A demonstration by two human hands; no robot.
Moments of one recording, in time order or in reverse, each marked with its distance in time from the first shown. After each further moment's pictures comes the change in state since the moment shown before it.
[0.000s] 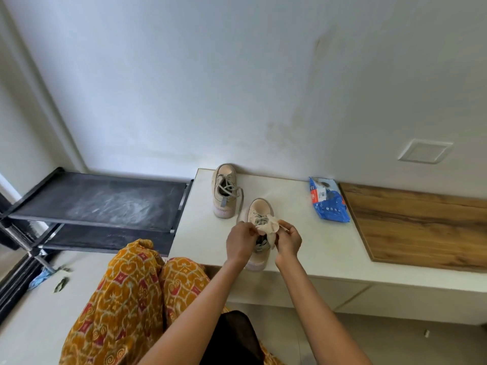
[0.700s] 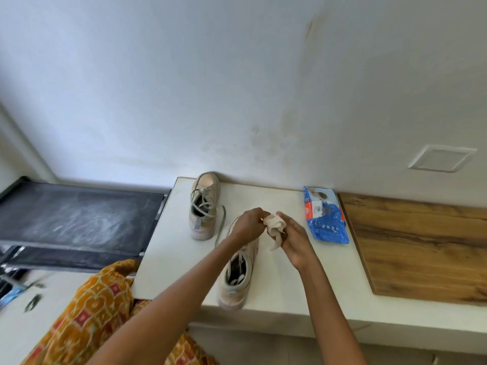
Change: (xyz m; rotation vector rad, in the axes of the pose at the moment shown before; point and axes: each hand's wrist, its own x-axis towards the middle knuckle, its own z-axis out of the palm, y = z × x) left_hand 0.129 0.056 0.054 0.011 -0.313 0.132; right_hand 0.102 -0.072 -0.011 0.064 -0.460 0.173
